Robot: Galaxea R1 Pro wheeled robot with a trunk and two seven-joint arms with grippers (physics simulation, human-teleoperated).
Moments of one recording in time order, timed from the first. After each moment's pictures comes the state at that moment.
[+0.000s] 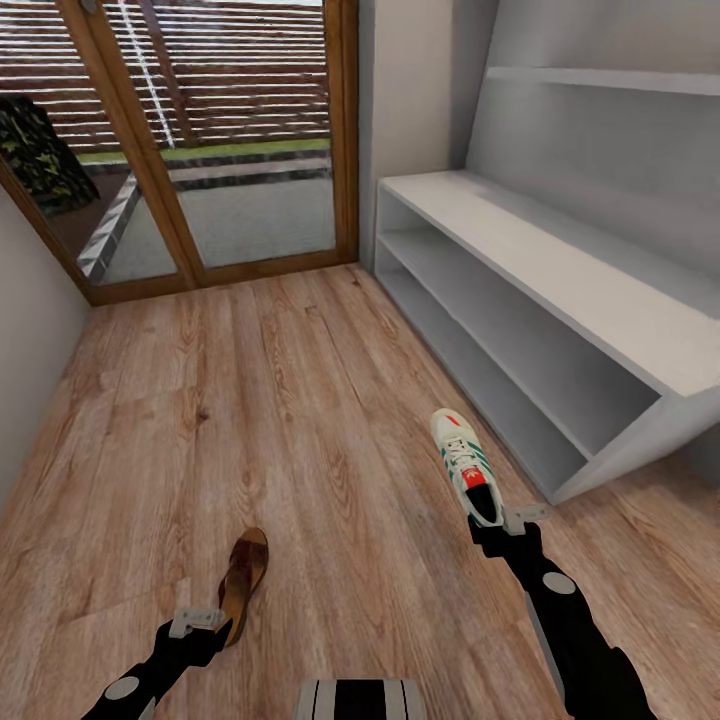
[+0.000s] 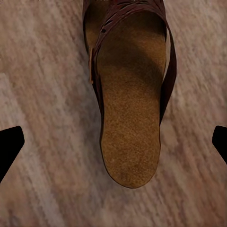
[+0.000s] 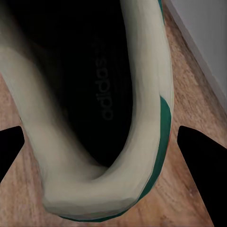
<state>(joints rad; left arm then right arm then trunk) -0.43 0.14 0.20 -0.35 -0.15 -0.24 -0.25 -0.36 0.01 -0.16 -1.12 0.23 0.17 0.15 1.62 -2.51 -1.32</state>
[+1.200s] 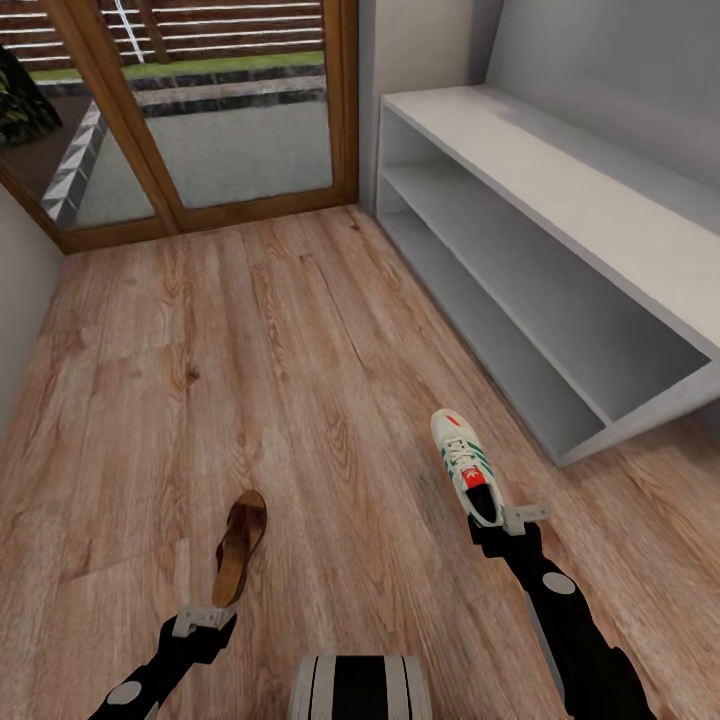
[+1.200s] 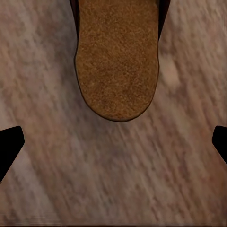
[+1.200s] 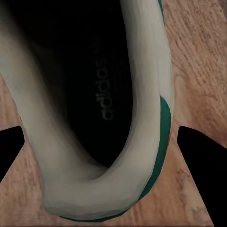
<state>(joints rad) -0.43 0.13 0.20 -0.34 -0.15 -0.32 -0.25 -0.36 0.01 -0.16 -1.12 0.23 0.17 0.15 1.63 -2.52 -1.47</state>
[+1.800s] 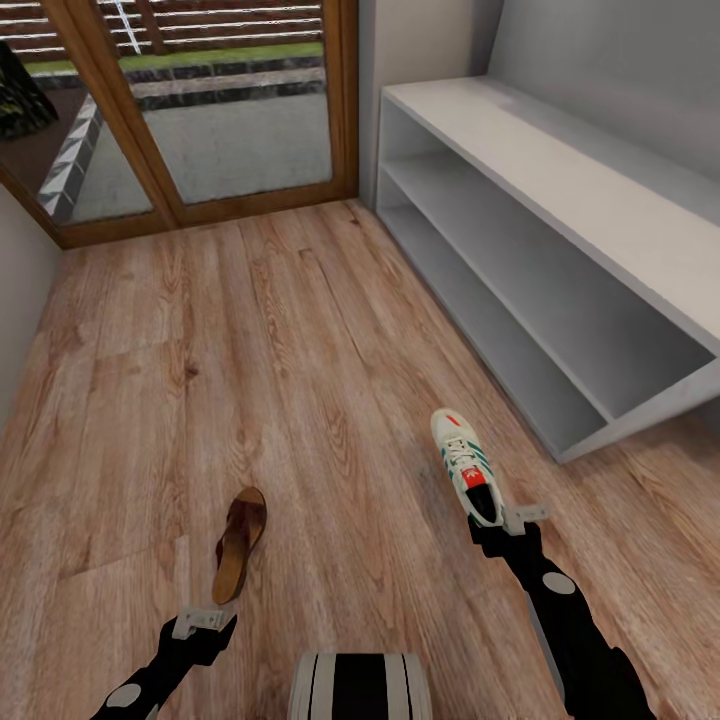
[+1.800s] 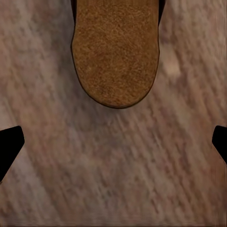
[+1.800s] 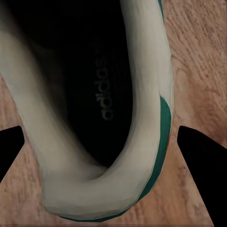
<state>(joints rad) -0.43 0.13 0.20 -0.32 -0.15 -0.34 -0.25 -0.36 0.01 -0.16 -1.12 0.23 0.17 0.15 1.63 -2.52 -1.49</state>
